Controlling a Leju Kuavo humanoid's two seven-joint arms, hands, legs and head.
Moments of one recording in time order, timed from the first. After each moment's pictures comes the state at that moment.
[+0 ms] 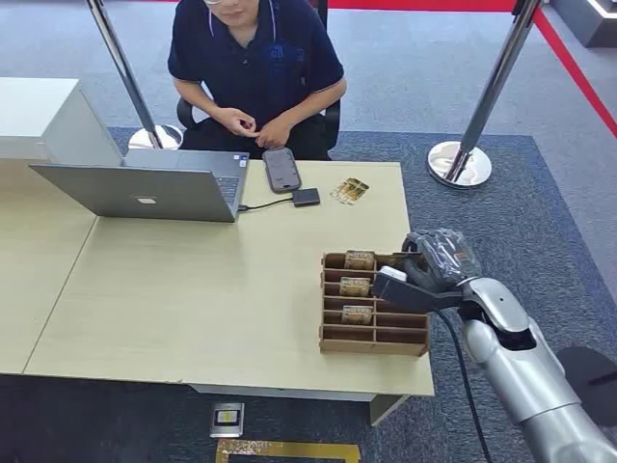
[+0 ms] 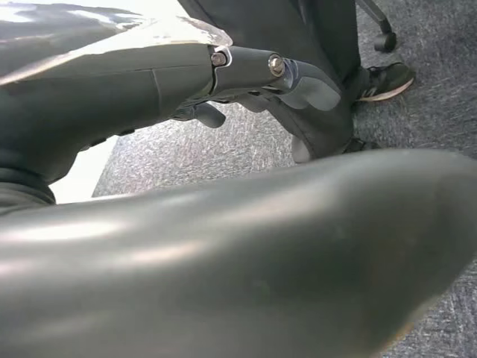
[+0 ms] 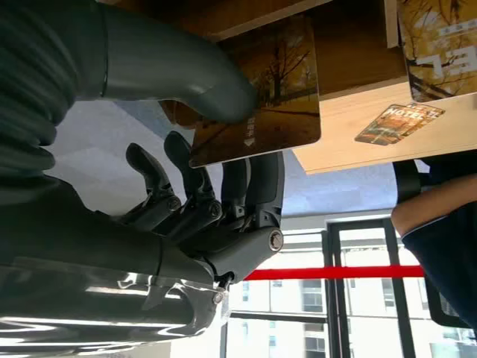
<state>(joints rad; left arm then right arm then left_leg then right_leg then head) -0.07 -0.24 0.86 -0.19 -1.36 0.50 -0.04 -0.48 -0.26 0.53 -0.99 0.99 -0.07 -0.23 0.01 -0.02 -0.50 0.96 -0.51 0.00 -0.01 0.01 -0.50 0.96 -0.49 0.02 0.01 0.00</state>
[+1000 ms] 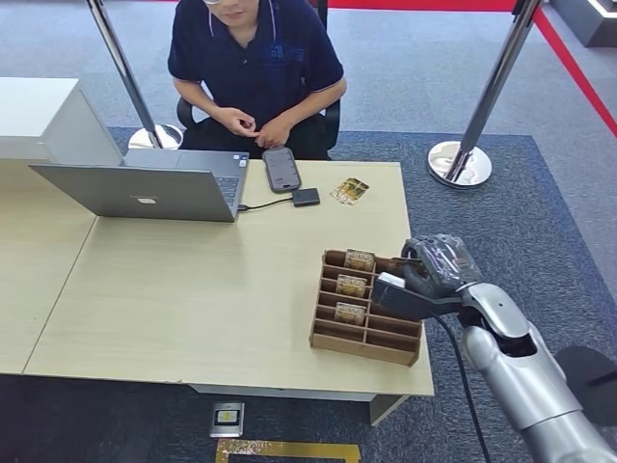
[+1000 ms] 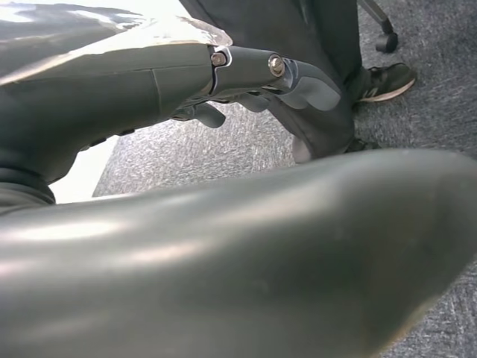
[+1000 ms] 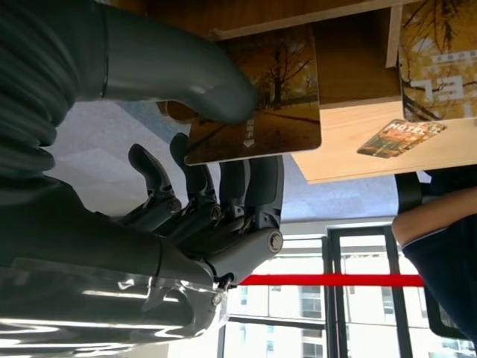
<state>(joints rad) -0.07 -0.24 0.86 -0.19 -1.36 0.50 -0.04 -0.46 -0.26 0.54 -1.01 1.00 -0.05 -0.21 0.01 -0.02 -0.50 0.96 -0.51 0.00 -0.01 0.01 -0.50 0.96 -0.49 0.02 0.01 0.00</state>
